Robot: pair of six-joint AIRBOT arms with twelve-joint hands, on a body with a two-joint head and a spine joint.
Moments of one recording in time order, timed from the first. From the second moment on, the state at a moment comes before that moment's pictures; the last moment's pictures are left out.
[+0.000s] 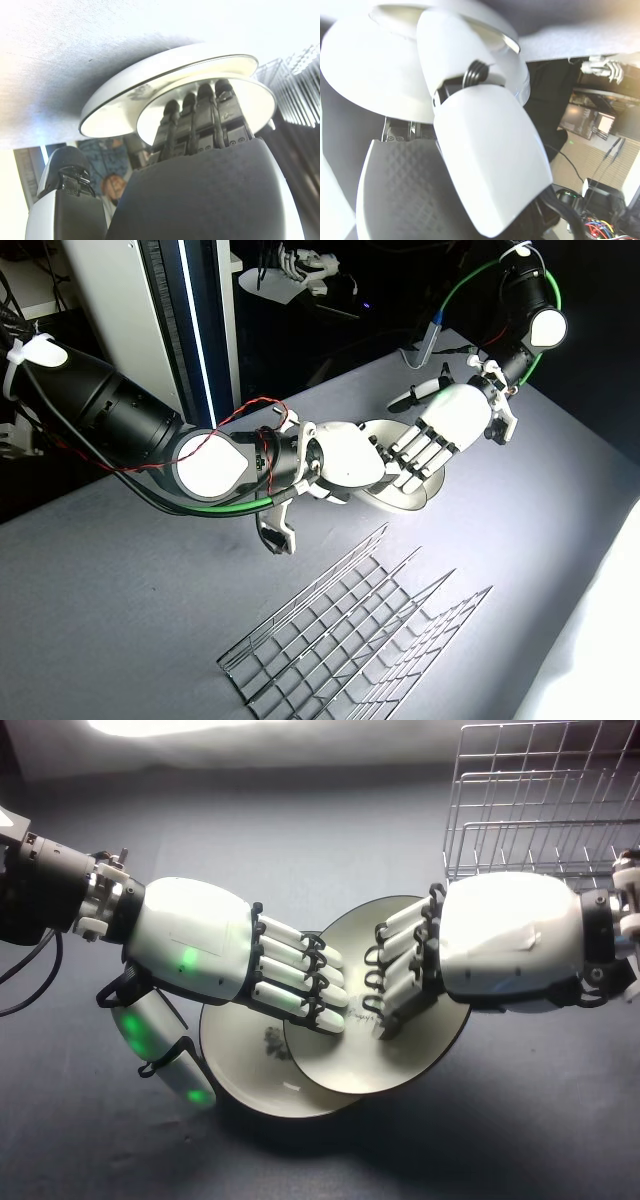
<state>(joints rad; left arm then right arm) 0.43 -1.35 1.80 1.73 -1.09 -0.14 -0.50 -1.17 1.27 -1.06 0.64 -0.20</state>
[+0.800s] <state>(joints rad) 0.33 -1.18 1.76 1.68 -1.02 -0.21 -0.42 -1.07 1.22 -1.01 0.68 -0.19</state>
